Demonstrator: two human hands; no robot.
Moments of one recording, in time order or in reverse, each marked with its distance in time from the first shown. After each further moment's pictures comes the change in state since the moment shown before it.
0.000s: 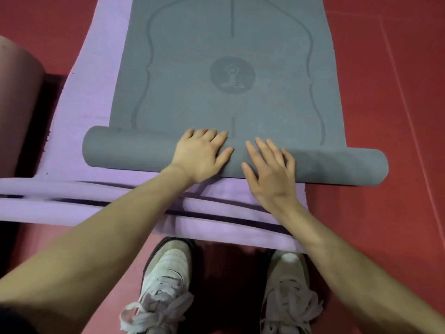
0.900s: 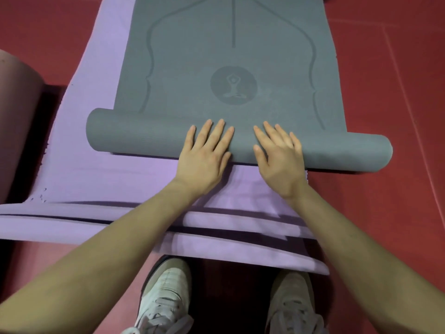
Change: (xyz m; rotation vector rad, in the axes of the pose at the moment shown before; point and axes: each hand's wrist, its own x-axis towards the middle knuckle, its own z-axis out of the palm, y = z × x) left_hand 0.012 0.000 0.009 0.160 0.228 0.025; right_hand 0.059 0.020 -0.004 0.072 -0.132 0.043
